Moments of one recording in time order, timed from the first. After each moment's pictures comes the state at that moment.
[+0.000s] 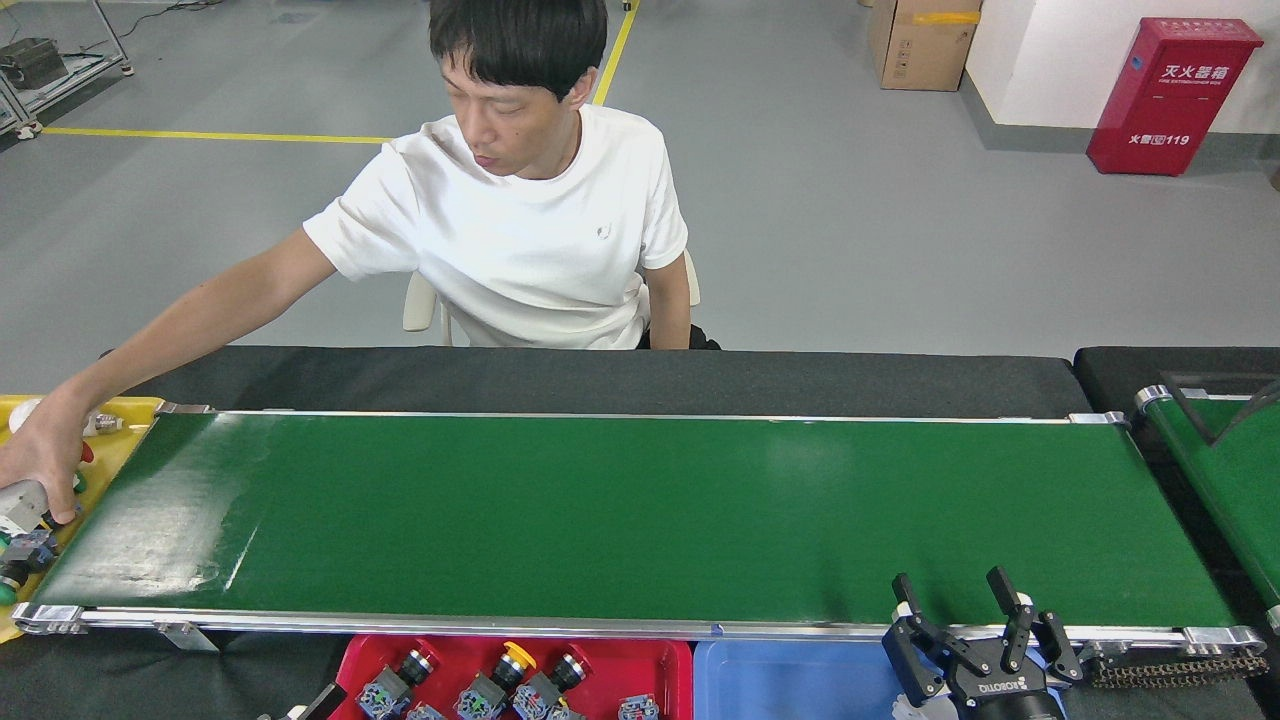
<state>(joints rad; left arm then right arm) 0.45 0.20 0.14 -1.75 -1.34 -0.63 0.25 0.19 -0.20 0.12 -1.70 1.15 0.02 -0.18</state>
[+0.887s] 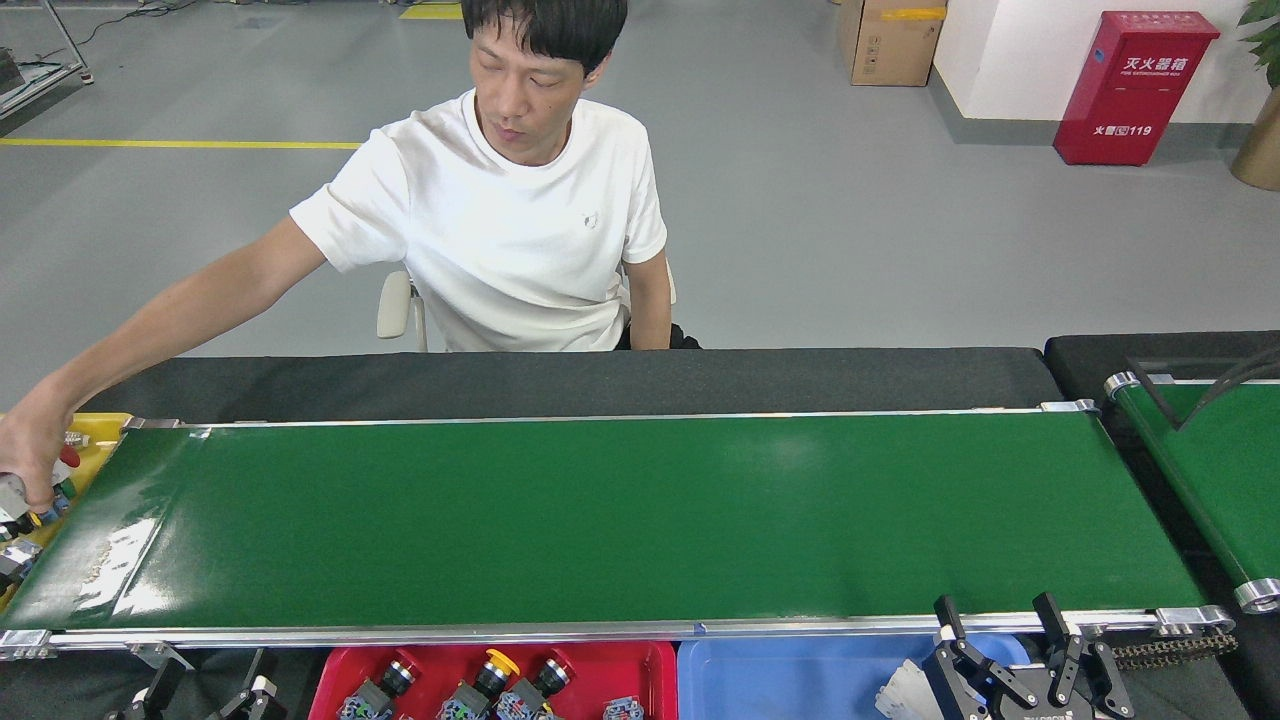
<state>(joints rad) 0.28 0.06 0.42 -1.61 -1.28 -0.46 0.02 0.30 -0.18 0.03 -1.76 1.15 0.01 -0.18</state>
